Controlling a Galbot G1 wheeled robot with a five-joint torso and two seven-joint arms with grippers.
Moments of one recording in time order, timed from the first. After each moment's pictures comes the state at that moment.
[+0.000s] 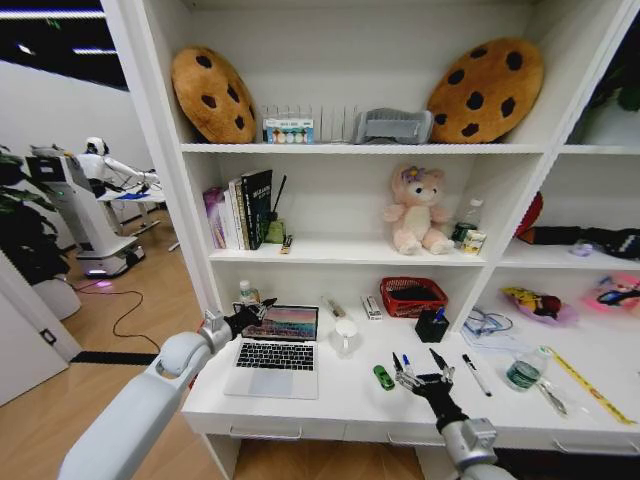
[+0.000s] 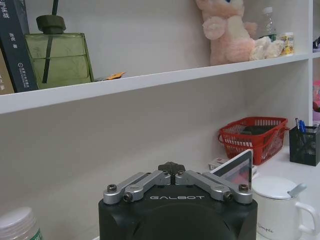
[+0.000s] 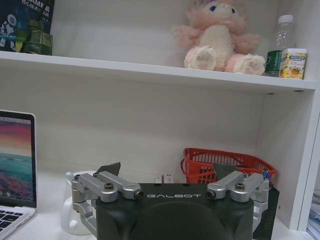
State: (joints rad) left arm 0.83 -0.95 -0.19 -1.71 -0.49 0.24 0.38; right arm -1.74 1.37 0.71 2.16 0.16 0.01 -0.07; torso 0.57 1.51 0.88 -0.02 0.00
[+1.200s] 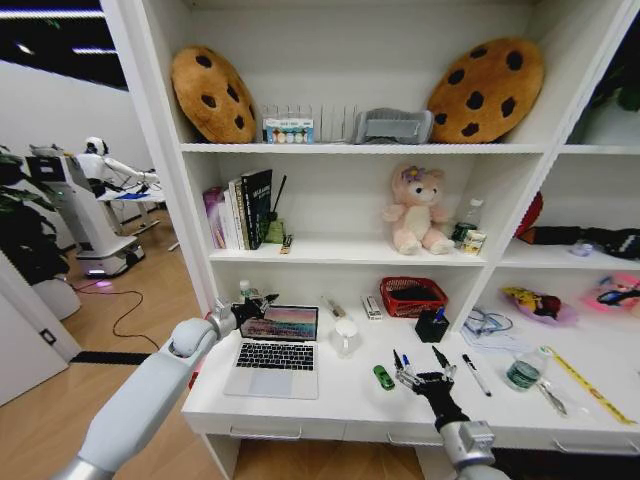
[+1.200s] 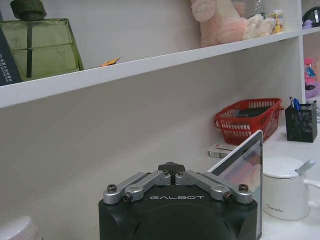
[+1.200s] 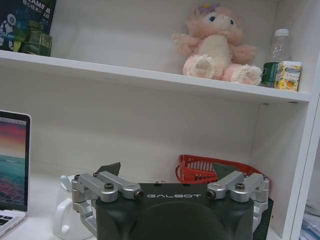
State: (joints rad) left arm 0.74 -0.93 -0.13 -1.60 -0.43 0.20 0.48; right arm -1.73 1.41 0.70 2.16 0.09 0.04 -0.06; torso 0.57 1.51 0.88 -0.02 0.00
